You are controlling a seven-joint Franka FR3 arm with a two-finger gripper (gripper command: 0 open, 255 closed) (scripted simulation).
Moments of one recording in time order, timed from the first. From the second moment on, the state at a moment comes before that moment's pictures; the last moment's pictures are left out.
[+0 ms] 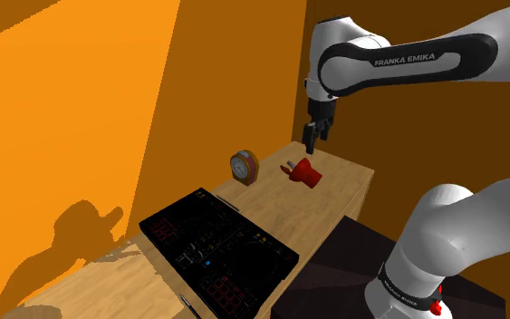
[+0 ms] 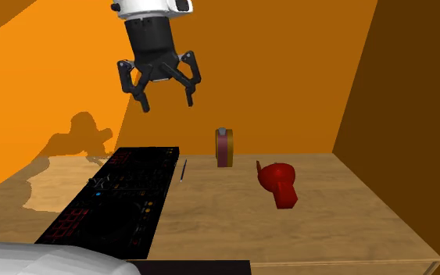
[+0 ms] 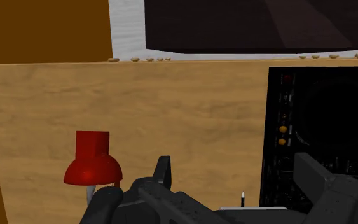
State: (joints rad) arm -0.06 -0.68 -0.04 -2.46 -0.15 1.80 -0.11
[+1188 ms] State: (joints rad) arm -0.11 -0.14 -0.32 -2.37 -0.10 2.34 -0.42
